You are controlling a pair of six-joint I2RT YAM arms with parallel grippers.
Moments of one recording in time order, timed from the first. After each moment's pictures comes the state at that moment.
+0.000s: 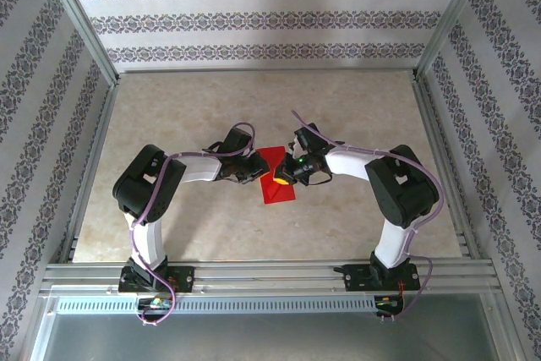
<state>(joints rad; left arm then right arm) -0.52 1.89 0.98 0.02 0.40 -0.97 0.50 1.81 0.98 -0.24 -0.62 0.88</state>
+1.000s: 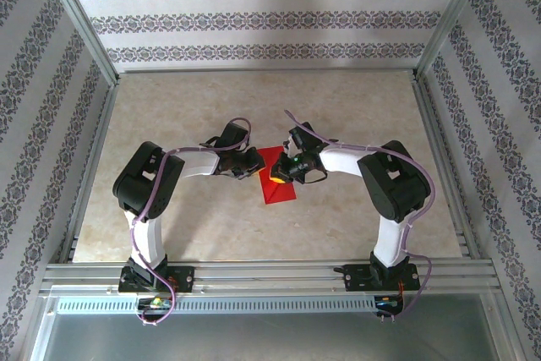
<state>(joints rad) -0.48 1.92 1.03 -0.05 0.40 -0.94 0.52 1.88 1.03 -0.23 -0.61 0.84</state>
